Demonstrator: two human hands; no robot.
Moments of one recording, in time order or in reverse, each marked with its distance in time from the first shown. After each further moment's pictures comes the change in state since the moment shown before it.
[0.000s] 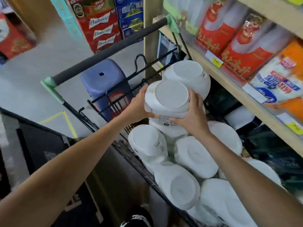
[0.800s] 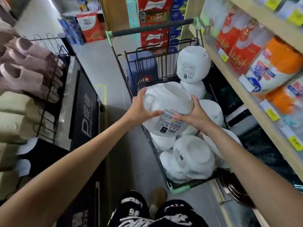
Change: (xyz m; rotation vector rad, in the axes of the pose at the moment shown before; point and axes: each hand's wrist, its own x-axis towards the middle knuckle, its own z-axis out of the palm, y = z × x) left_hand -0.283 0.147 0.151 -0.295 0.445 -0.328; right_hand -0.192 0.052 -0.125 0.522 -0.573 -0.022
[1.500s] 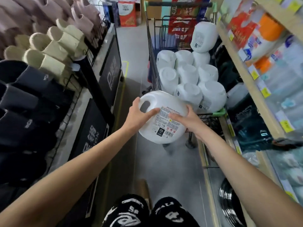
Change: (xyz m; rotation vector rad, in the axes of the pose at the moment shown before) left_hand -0.405 -0.003 0.146 -0.274 0.358 -0.208; right_hand -0.349 0.089 0.022 0.027 -0.234 0.112
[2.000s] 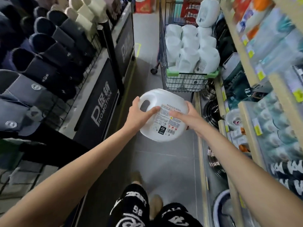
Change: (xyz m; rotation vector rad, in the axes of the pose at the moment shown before) left_hand -0.332 -0.070 0.049 -0.085 0.113 -0.081; right_hand -0.301 0.115 0.005 0.011 -0.125 -0.007
